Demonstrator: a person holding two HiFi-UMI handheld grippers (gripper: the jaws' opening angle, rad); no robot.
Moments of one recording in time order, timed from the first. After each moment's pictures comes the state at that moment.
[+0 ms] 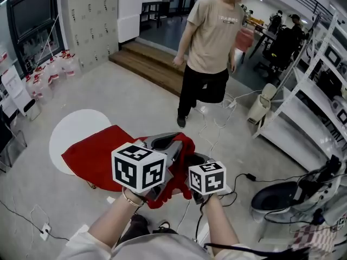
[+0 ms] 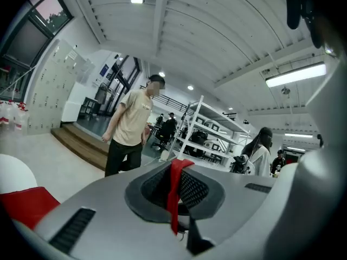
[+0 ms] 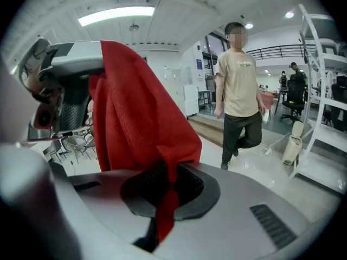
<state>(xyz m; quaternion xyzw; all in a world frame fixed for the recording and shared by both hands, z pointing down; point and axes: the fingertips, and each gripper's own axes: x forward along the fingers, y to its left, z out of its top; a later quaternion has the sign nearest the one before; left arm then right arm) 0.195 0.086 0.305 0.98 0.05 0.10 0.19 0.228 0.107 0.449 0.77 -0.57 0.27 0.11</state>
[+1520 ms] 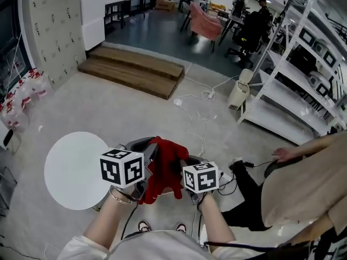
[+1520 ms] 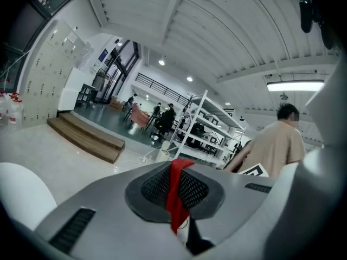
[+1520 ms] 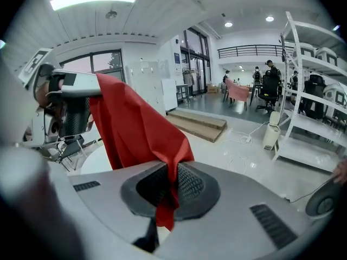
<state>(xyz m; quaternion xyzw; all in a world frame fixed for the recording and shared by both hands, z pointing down) 0.178 -0.054 0.363 0.96 0.10 0.16 0.22 0.221 0.037 0.479 0.83 -0.45 0.32 0.10</state>
